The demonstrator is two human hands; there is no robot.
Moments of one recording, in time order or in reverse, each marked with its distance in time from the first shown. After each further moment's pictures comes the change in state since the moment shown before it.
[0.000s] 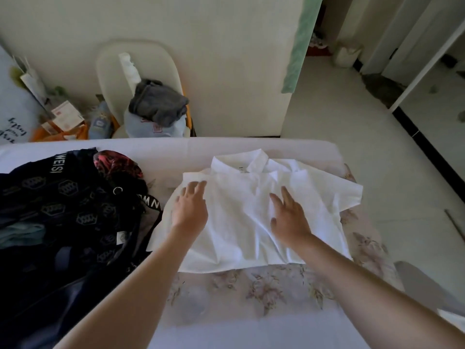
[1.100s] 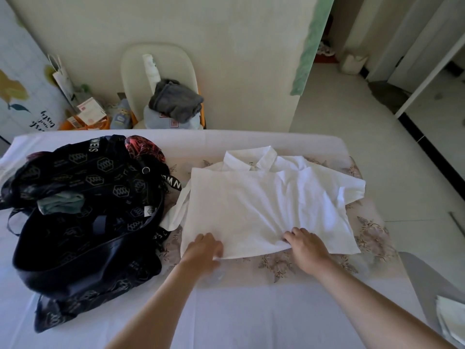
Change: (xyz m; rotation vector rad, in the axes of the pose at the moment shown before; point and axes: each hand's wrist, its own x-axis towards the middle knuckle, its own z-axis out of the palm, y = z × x) left_hand -0.147 -0.054 0.034 0.098 -0.567 0.123; right_hand -0.113 0.015 0.049 -0.223 -0.016 -0.290
